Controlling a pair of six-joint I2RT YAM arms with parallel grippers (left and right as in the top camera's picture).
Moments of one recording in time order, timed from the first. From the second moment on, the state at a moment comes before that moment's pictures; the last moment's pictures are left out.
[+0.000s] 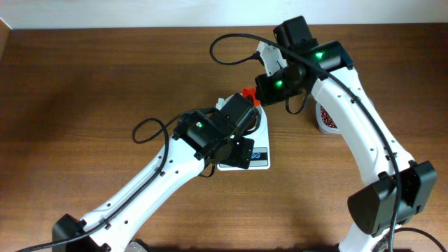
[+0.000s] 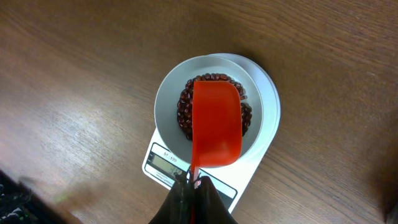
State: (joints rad) left arm -0.73 1.55 1.43 -1.18 -0.11 -0.47; right arm 0.37 1.89 1.88 -1.17 -0.32 0.03
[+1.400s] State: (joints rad) left arm -0.73 1.55 1.43 -1.18 -0.11 -0.47; right arm 0.42 1.89 1.88 -1.17 -0.25 0.01
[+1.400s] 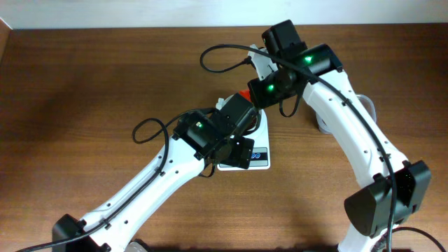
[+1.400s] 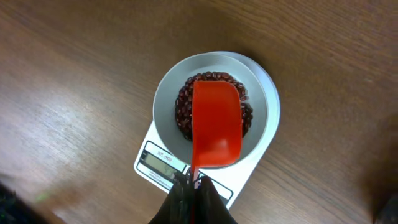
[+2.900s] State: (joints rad) left arm -0.73 1.55 1.43 -1.18 -0.11 -0.47; right arm 0.43 1.89 1.88 -1.14 -0.23 0.03
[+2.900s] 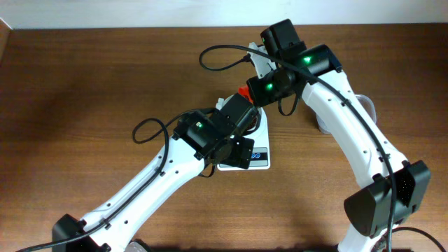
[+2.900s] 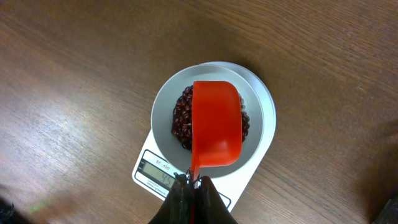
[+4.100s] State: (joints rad) left arm -0.73 1.55 1.43 -1.18 -0.11 -0.48; right arm 0.25 1.90 1.88 -1.19 -0.10 0.06
